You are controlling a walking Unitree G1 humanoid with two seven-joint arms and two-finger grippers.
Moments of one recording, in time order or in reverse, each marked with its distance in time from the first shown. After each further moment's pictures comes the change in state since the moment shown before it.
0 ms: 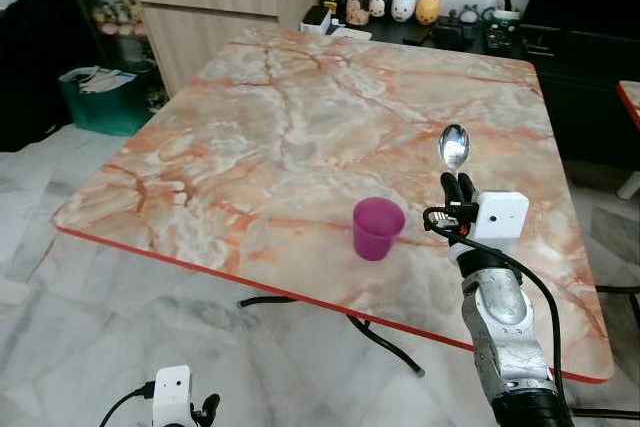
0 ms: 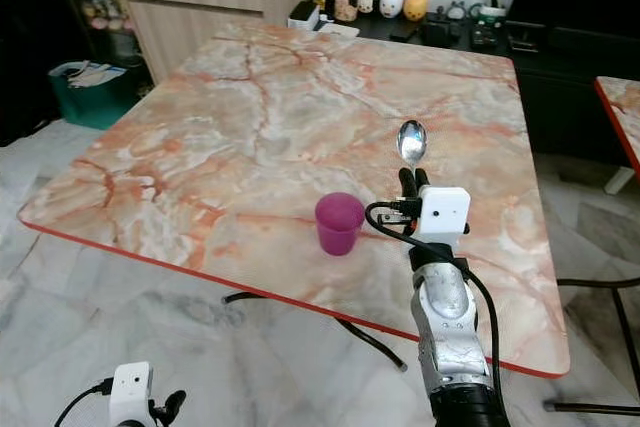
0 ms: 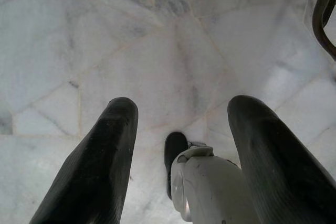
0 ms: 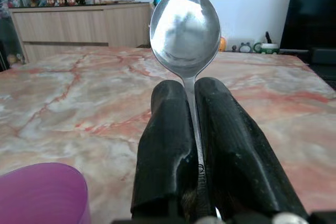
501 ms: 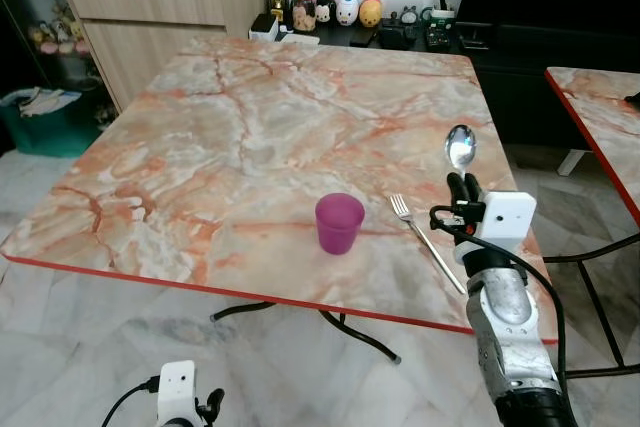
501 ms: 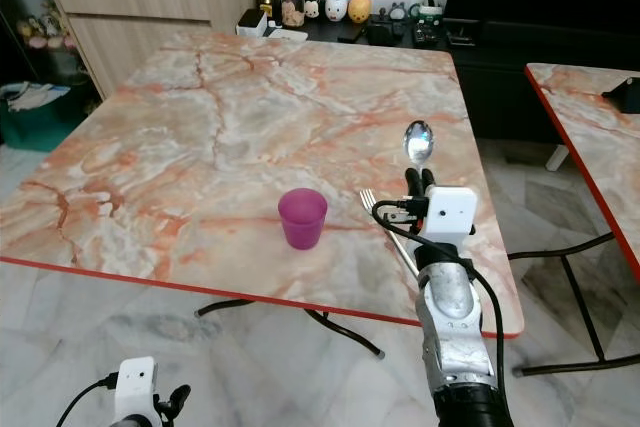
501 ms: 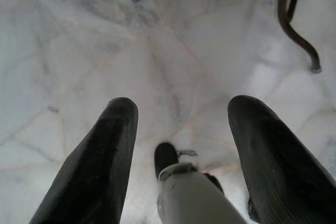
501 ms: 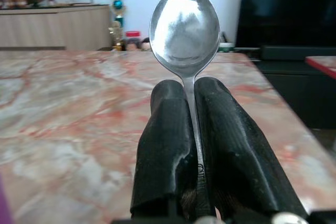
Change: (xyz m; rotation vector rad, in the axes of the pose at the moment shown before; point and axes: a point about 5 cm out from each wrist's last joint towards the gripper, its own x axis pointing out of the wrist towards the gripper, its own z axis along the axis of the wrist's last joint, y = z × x) left arm 0.002 -0.006 0.005 0.006 -0.017 -0.015; right arm 0.001 -0.003 0.000 -0.001 -0.002 -0.010
